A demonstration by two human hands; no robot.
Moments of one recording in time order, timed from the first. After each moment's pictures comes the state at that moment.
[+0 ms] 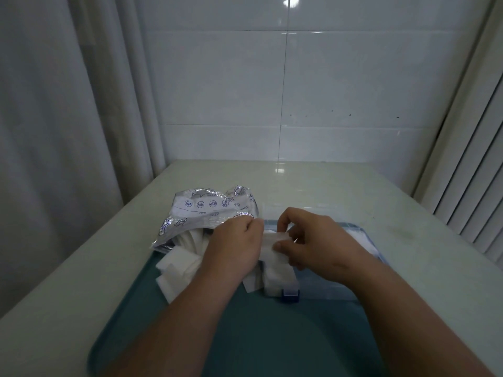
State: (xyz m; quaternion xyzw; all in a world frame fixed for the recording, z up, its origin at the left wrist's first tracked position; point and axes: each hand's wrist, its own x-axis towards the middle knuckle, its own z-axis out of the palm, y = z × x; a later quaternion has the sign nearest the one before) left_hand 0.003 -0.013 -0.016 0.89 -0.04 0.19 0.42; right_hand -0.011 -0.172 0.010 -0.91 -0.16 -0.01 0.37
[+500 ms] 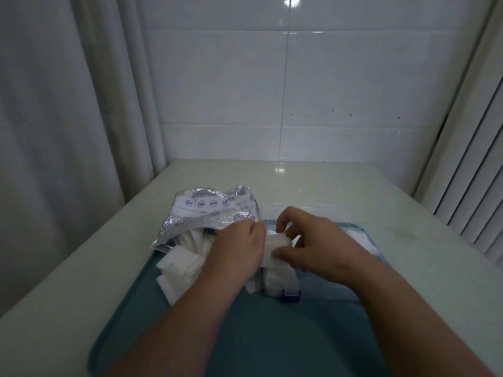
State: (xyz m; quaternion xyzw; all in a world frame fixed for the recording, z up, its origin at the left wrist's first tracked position) left_hand -0.001 -0.016 -0.015 0.90 -0.04 0.15 0.41; right_hand -0.010 -0.173 0.009 -0.93 -0.18 -0.01 0.33
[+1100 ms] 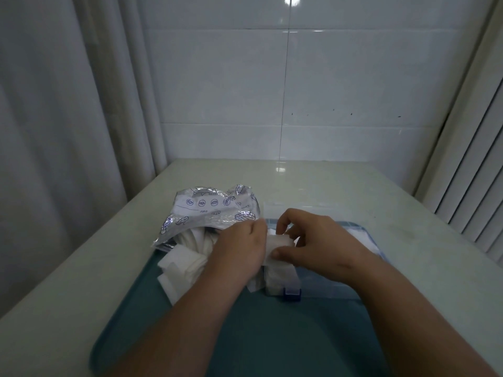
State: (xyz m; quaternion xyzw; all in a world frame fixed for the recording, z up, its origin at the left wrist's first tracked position) left_hand -0.004 -0.018 -0.012 0.91 -0.05 0.11 0.41; right_hand -0.010 -0.172 0.008 -0.93 -0.16 -0.02 0.32
